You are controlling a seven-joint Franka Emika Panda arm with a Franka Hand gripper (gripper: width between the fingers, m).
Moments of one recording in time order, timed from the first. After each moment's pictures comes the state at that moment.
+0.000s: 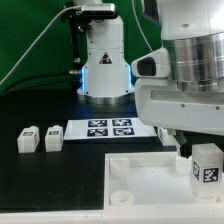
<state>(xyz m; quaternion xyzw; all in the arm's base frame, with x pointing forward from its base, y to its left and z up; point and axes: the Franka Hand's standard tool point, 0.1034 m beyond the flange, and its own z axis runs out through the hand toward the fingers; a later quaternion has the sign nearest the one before) 0.622 0.122 0.079 -0.95 0.30 0.01 0.08</state>
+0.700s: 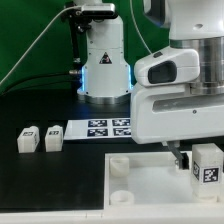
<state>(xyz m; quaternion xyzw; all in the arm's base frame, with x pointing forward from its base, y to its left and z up) 0.627 0.122 0.075 -1.00 0.04 -0.02 0.05</state>
